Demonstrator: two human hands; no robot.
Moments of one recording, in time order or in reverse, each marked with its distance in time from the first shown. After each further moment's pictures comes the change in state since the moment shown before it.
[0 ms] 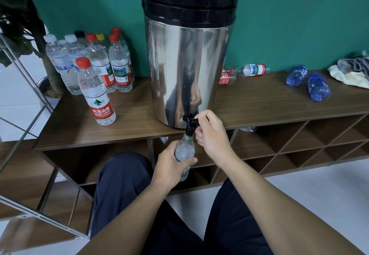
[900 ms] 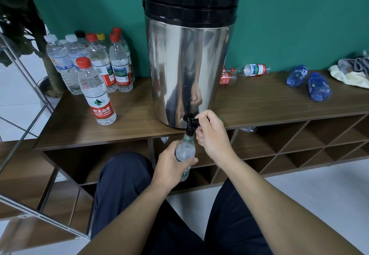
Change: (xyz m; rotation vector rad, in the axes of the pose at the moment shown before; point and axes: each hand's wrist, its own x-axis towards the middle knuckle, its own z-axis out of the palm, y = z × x) left_hand 0.003 -0.003 0.002 -0.028 0.000 -0.016; right_hand -0.002 -0.002 0.000 -0.024 0.004 -0.011
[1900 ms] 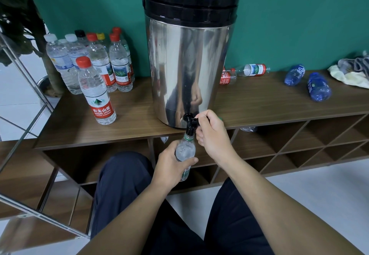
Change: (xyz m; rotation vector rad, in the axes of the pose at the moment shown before) left_hand -0.001 0.001 0.000 -0.006 -0.004 0.003; right_hand 0.001 0.000 -0.001 -0.027 -0.005 0.010
